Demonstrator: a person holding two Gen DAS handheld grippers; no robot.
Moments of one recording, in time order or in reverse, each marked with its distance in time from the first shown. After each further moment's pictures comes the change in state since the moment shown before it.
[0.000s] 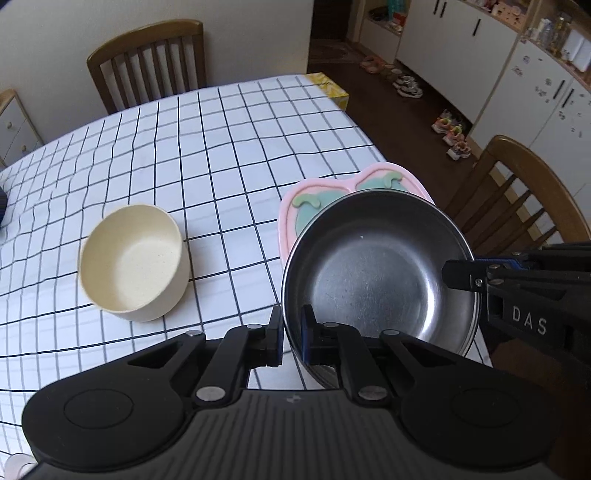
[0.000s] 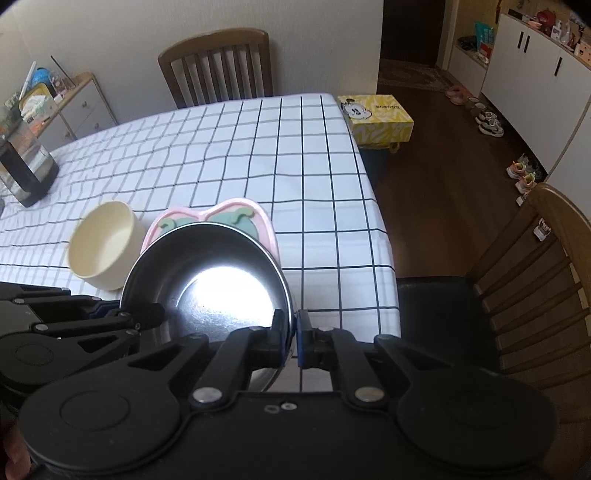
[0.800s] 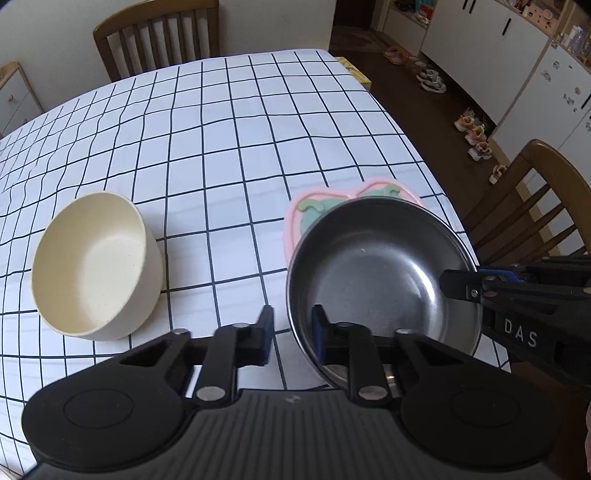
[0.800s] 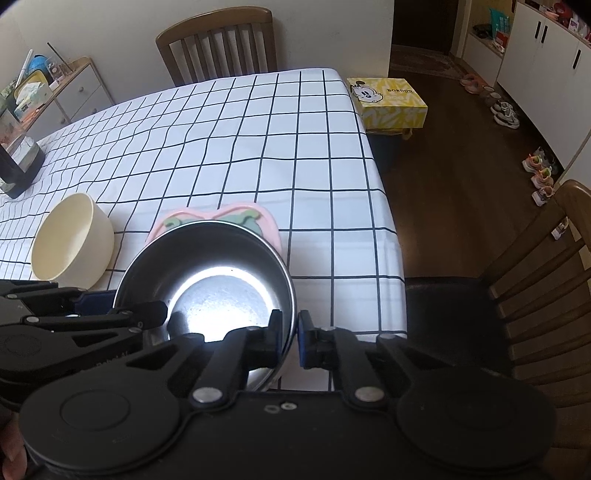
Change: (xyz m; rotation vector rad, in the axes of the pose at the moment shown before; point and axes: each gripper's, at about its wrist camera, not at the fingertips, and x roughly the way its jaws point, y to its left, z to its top) left arm 0.079 -0.001 0.021 -0.077 0.055 0.034; right arm 0.067 -0.024 0.016 -0.026 0.054 0.033
